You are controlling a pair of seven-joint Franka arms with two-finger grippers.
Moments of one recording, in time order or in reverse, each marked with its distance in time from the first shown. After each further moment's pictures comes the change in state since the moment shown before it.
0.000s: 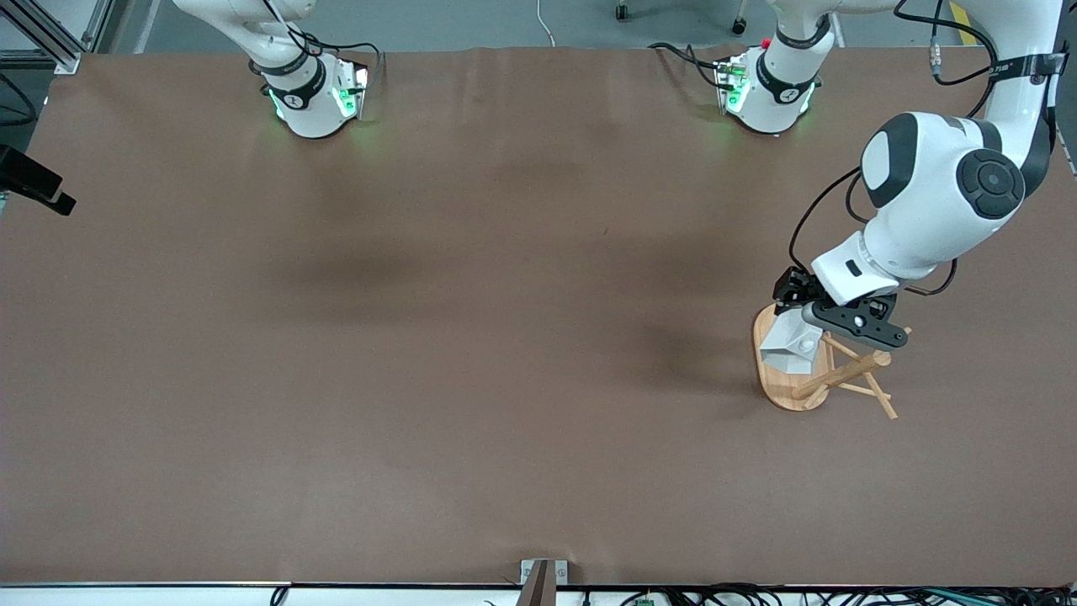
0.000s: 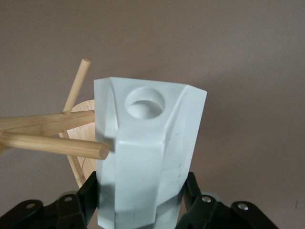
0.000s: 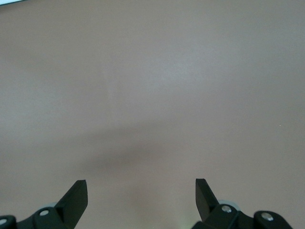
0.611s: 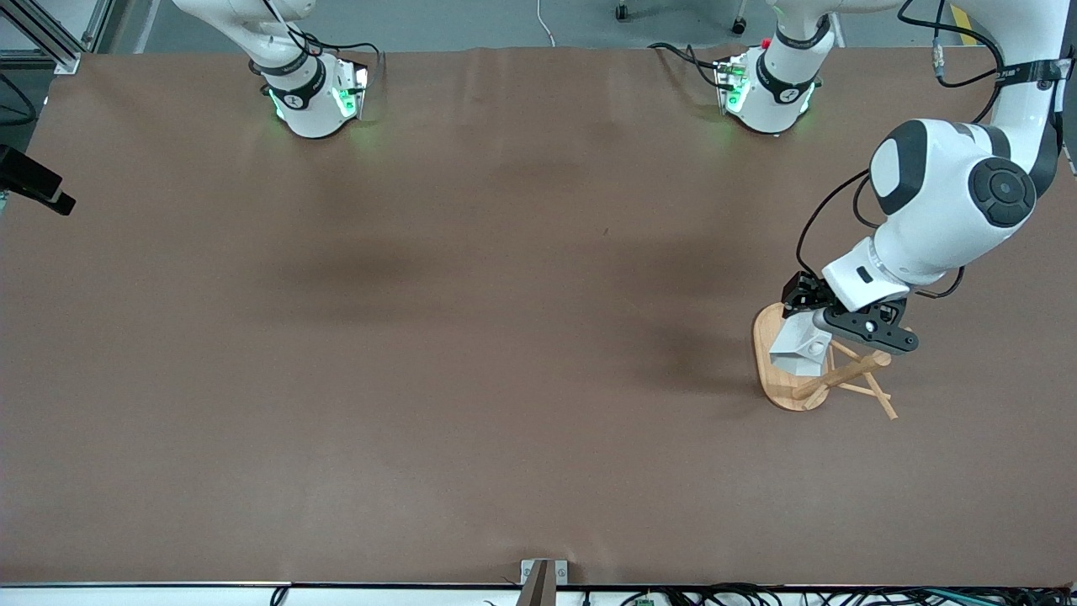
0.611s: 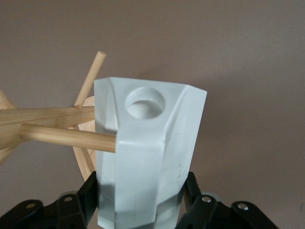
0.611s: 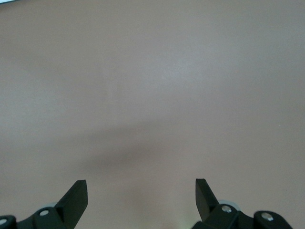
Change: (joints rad) left arm 0.029 0.011 0.002 0.000 -0.012 0.000 0.000; right arm 0.000 0.000 0.000 0.000 0.000 -0.005 -0.004
